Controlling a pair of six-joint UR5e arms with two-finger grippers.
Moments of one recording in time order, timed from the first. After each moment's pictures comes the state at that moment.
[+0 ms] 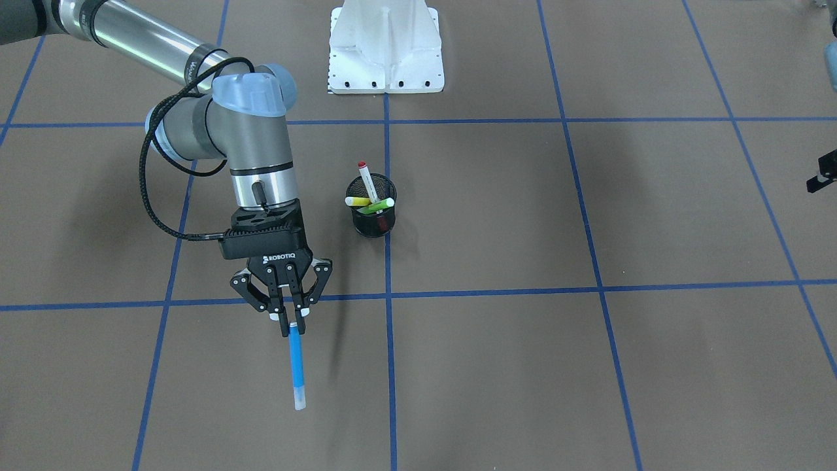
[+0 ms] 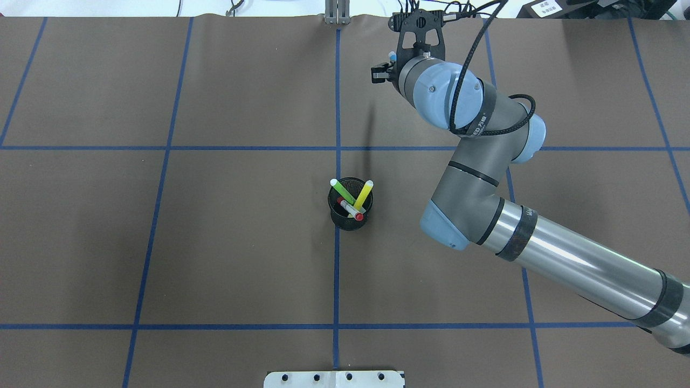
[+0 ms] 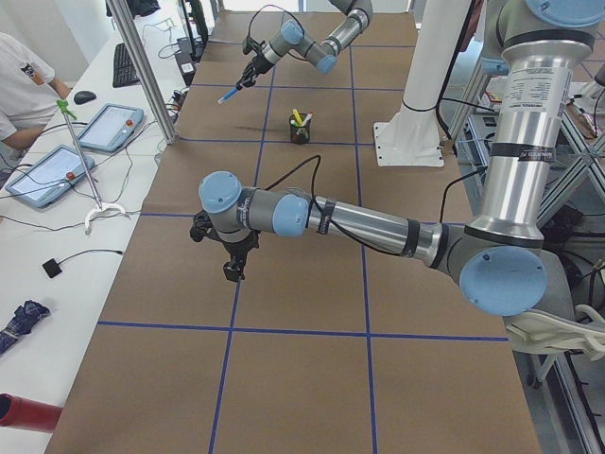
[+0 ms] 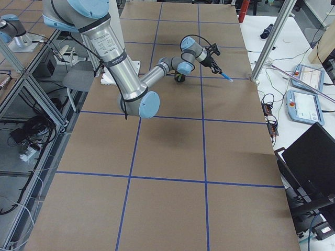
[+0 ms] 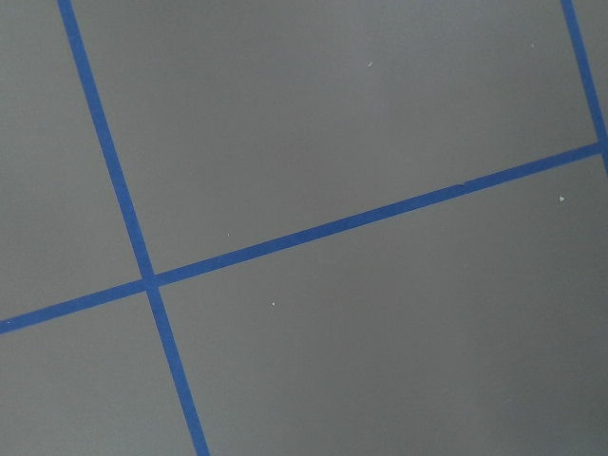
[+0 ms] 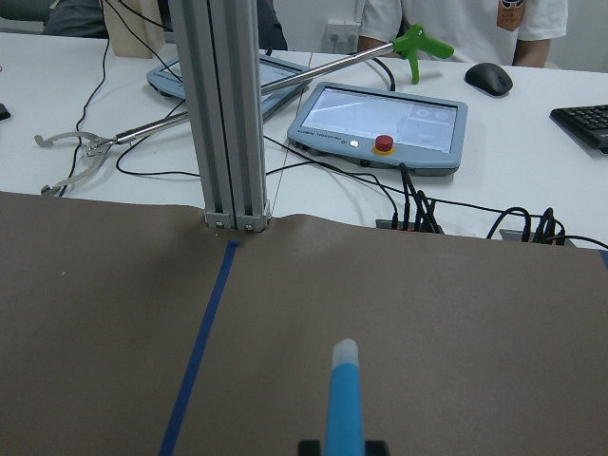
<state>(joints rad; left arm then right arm) -1.44 -1.69 -1.68 -1.50 -2.44 0.09 0.66 -0.92 1.44 -0.96 1.26 0.97</state>
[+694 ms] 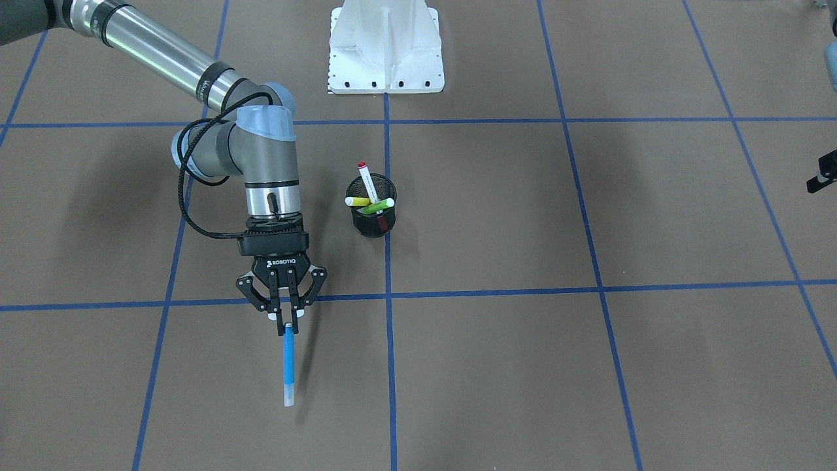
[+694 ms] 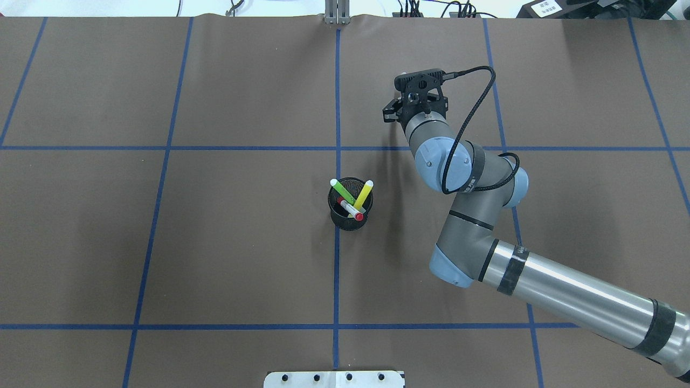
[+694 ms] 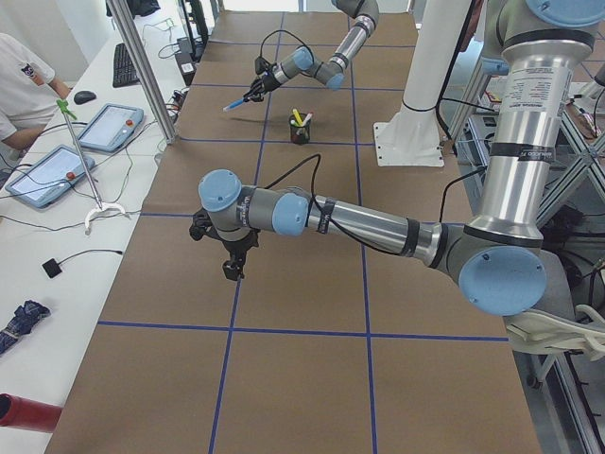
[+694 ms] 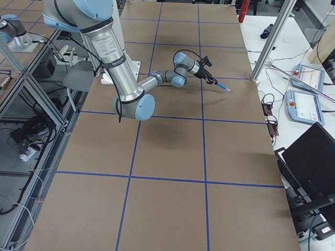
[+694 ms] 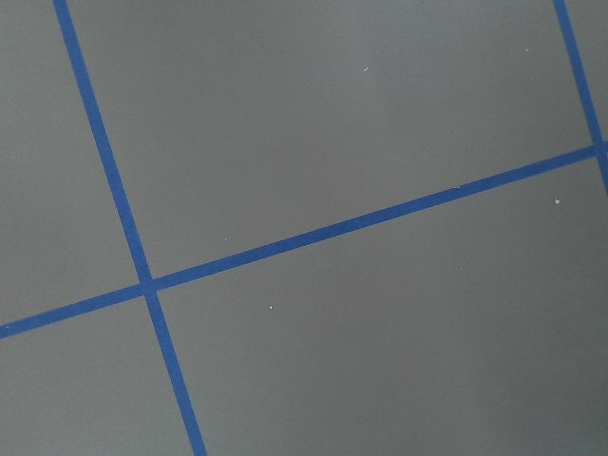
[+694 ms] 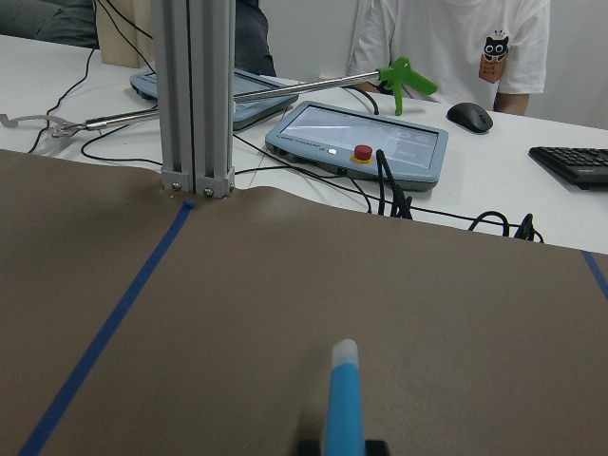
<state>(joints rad) -1.44 -1.69 -1.68 -1.50 -2.44 0.09 0.55 -0.96 1.35 -0.86 1.06 0.93</state>
